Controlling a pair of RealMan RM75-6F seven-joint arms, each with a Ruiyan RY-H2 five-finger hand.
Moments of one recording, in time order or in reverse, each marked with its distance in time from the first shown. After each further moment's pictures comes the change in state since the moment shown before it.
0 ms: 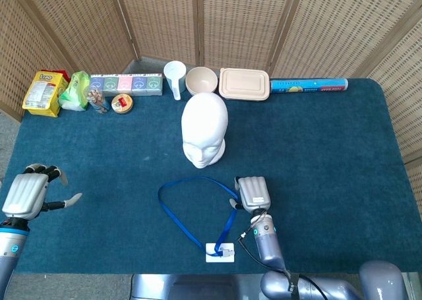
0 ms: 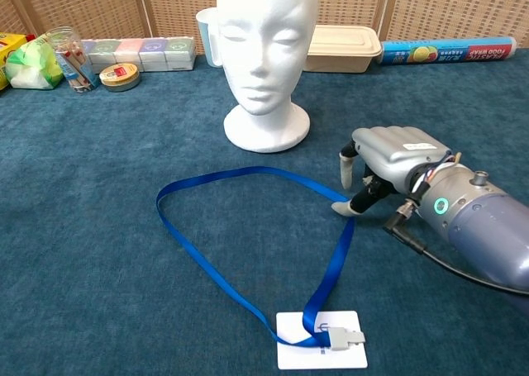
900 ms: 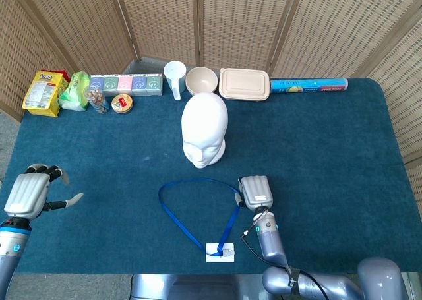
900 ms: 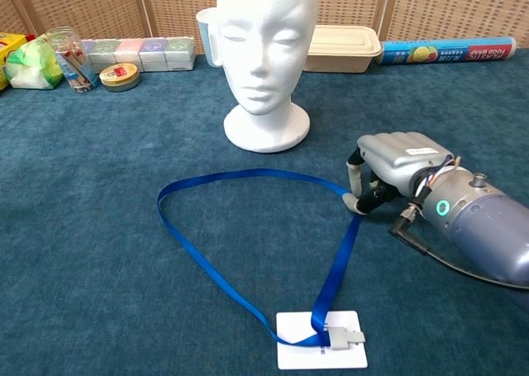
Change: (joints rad) left arm -0.006 -0.011 0.003 0.010 -0.004 -0.001 -0.004; right arm 0.029 0.010 -0.022 0.051 0.035 -0.026 0.014
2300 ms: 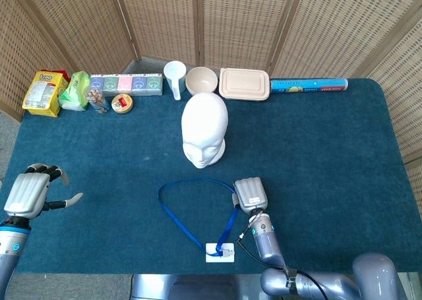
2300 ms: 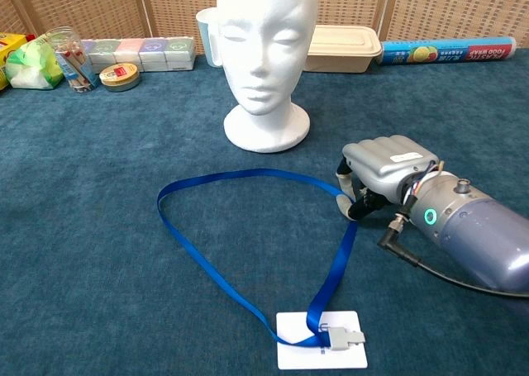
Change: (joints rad) left arm -0.010 -0.002 0.004 0.020 0.004 -0.014 -0.005; right arm 0.044 -0.003 -0.038 -0.004 0.014 -0.003 -0.062
